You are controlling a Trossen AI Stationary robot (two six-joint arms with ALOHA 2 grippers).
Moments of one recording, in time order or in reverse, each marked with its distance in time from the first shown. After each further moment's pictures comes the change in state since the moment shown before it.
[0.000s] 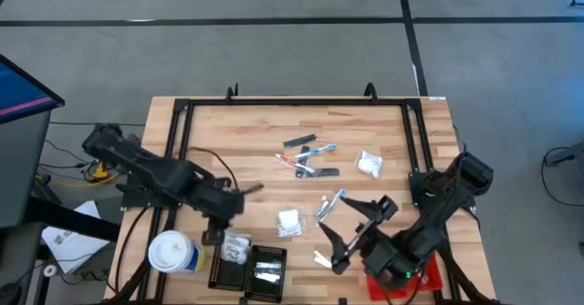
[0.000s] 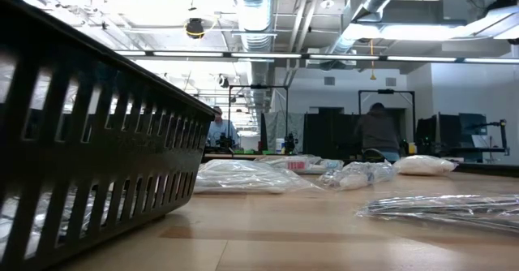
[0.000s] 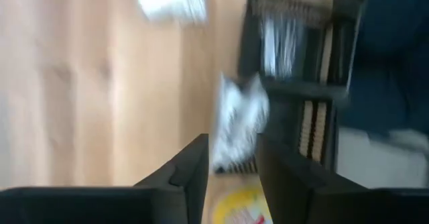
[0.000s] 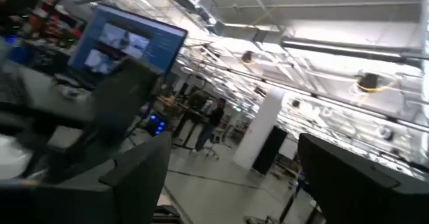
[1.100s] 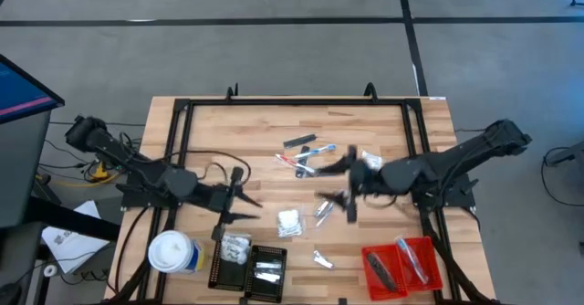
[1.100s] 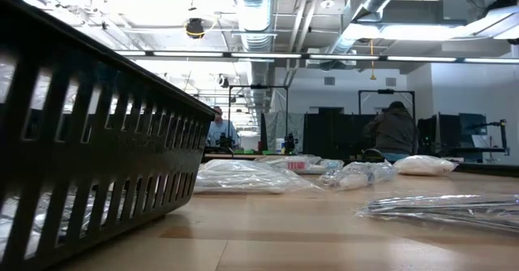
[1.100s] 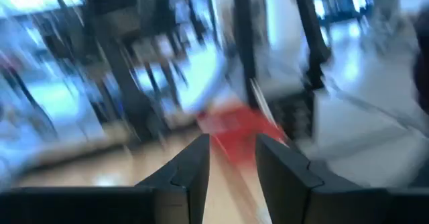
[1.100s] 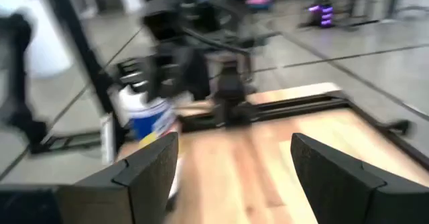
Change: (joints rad) left arm 0.010 -0.319 -0.640 1.457 -0.244 0.678; right arm -0.426 -0.588 -0.273 -1.557 -0.721 1.738
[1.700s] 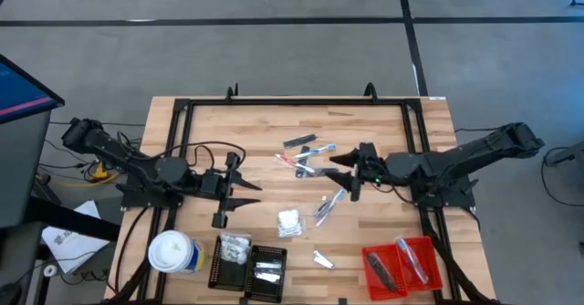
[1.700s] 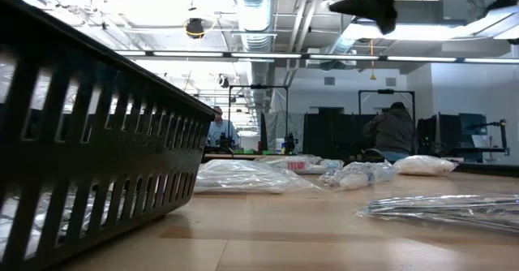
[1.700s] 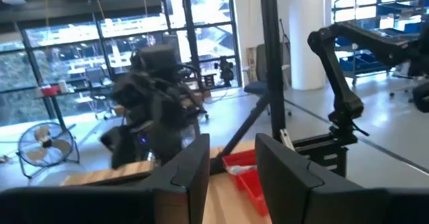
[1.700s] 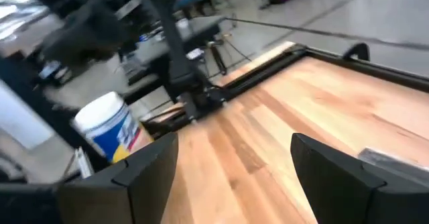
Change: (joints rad) left arm 0.056 -0.040 -0.036 0.164 -0.005 -0.005; right arm -0.166 -0.153 -0.381 0.220 -0.014 0.321
